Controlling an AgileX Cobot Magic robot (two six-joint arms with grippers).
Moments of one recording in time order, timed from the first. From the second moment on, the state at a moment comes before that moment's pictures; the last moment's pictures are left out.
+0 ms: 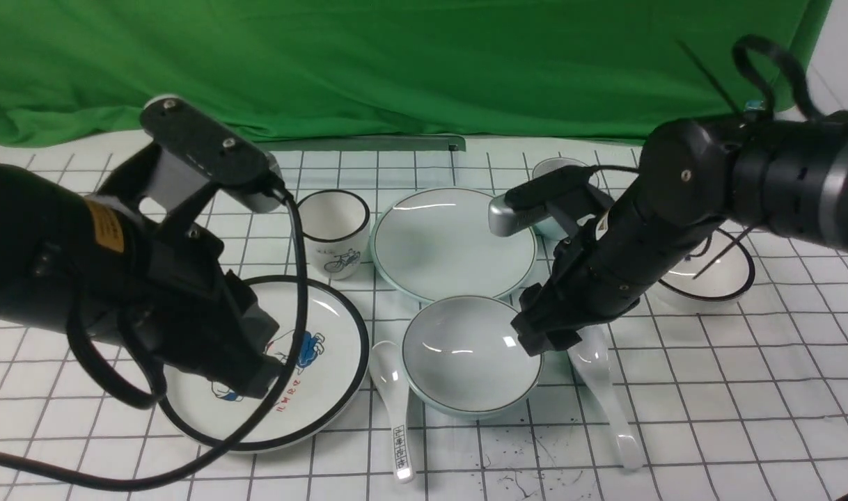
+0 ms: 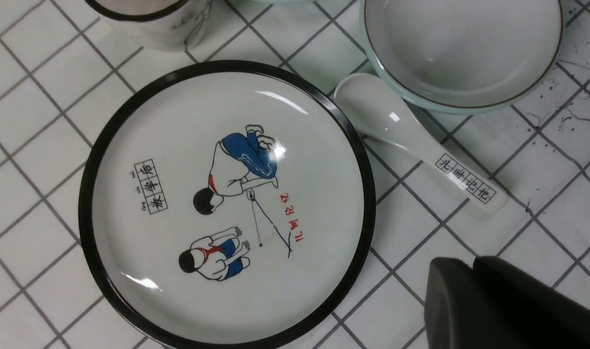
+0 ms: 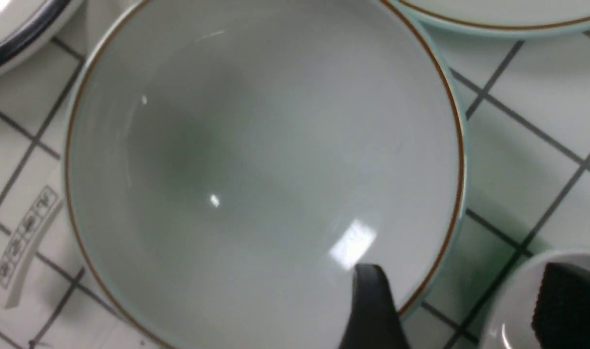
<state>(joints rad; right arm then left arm) 0.49 1.85 -1.31 0.28 0.69 -0.28 -0.44 1.17 -0.99 -0.15 0.85 0.32</state>
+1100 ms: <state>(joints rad) 0.43 1.87 -1.64 0.33 0.78 -0.30 -0.44 1.17 -0.99 -0.15 0.77 0.32</state>
